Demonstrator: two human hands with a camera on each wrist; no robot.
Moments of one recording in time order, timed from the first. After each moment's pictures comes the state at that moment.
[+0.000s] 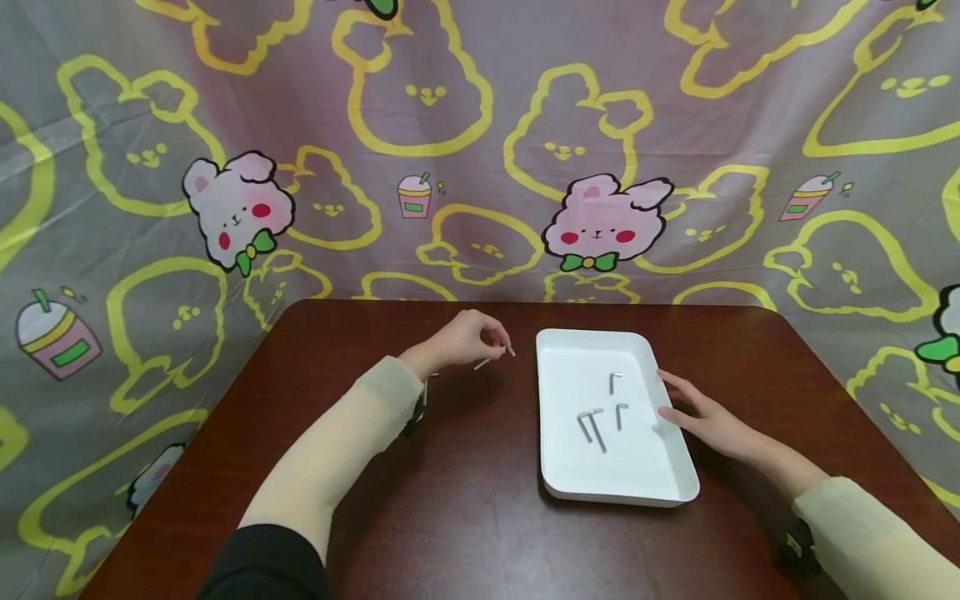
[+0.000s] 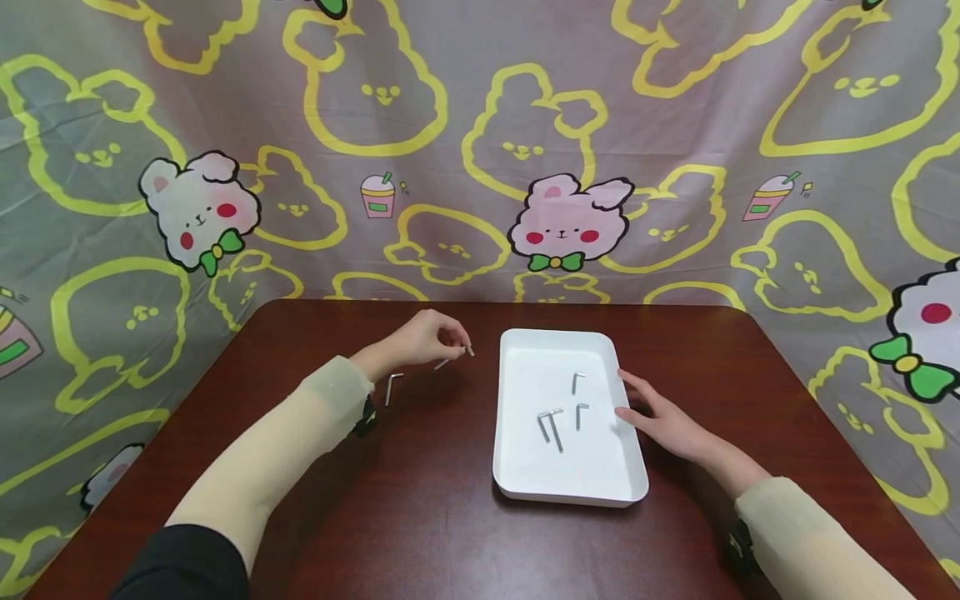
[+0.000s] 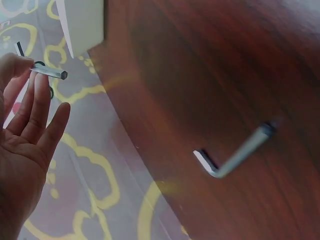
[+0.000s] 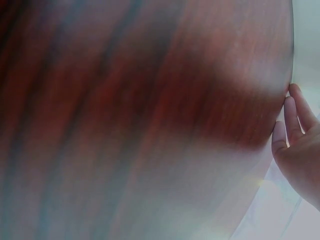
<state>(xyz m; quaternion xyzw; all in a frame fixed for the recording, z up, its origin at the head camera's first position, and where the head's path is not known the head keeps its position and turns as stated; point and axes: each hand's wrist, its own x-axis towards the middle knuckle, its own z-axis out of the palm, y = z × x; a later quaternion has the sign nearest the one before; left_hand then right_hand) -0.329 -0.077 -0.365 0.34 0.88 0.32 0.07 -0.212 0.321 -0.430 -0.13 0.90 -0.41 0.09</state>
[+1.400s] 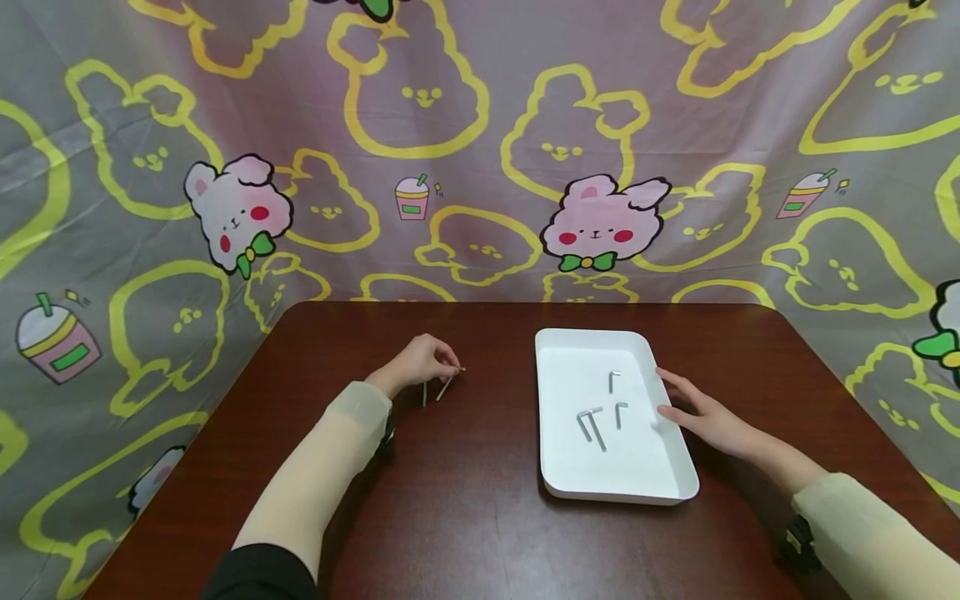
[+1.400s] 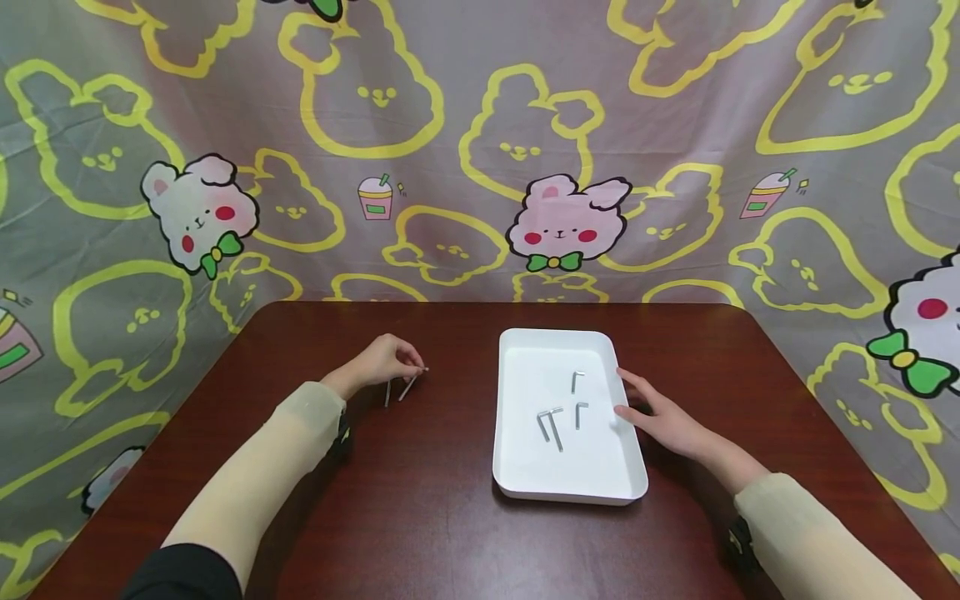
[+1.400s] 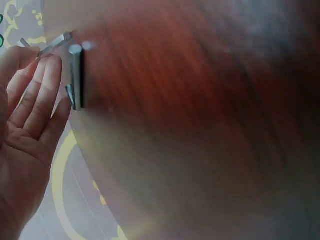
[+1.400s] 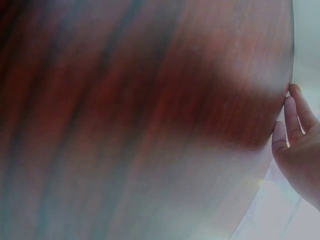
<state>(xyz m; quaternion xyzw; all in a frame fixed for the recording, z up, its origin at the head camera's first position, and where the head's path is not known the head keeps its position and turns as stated) -0.334 -0.142 -0.416 0.22 0.90 0.36 0.12 -0.210 0.319 -0.428 -0.13 0.90 -0.41 0.09</state>
